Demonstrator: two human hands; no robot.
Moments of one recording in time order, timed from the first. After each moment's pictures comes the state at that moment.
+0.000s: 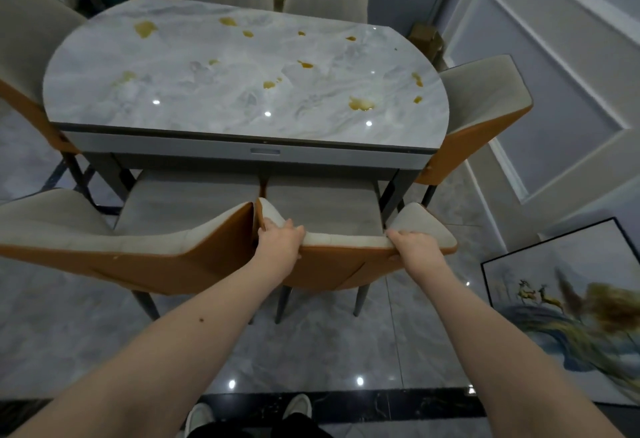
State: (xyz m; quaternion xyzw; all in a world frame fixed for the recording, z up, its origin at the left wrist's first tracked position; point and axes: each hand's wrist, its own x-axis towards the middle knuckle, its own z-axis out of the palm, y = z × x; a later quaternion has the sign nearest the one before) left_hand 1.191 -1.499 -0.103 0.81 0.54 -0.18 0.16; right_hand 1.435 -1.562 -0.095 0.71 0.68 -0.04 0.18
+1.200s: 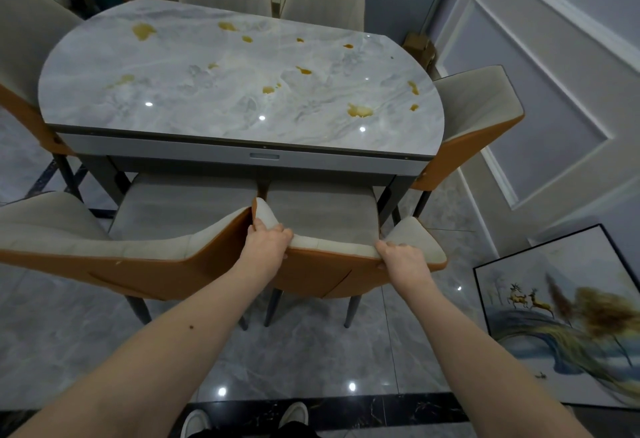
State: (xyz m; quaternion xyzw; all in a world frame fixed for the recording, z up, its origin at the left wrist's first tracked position) left_hand 1.161 -1.491 -0.102 0.81 0.54 -0.16 0.15; right_hand 1.403 -1.569 -0.101 0.71 0.69 -0.02 0.15
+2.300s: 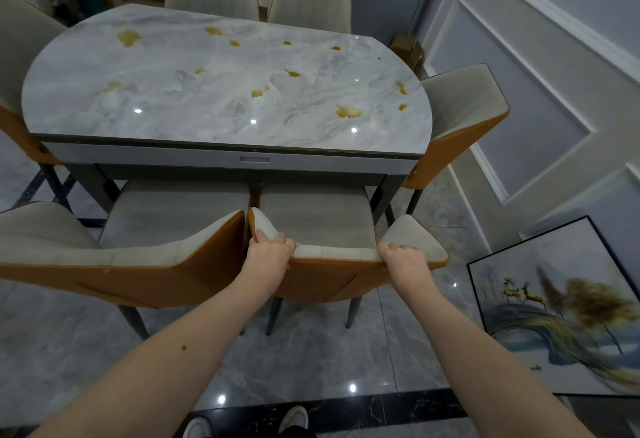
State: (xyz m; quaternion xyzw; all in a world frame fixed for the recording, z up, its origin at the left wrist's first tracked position) left_hand 1.177 -1.511 -0.102 0.83 0.52 -0.16 0.13; right_hand 1.417 -1.580 -0.103 0.73 0.66 0.00 0.17
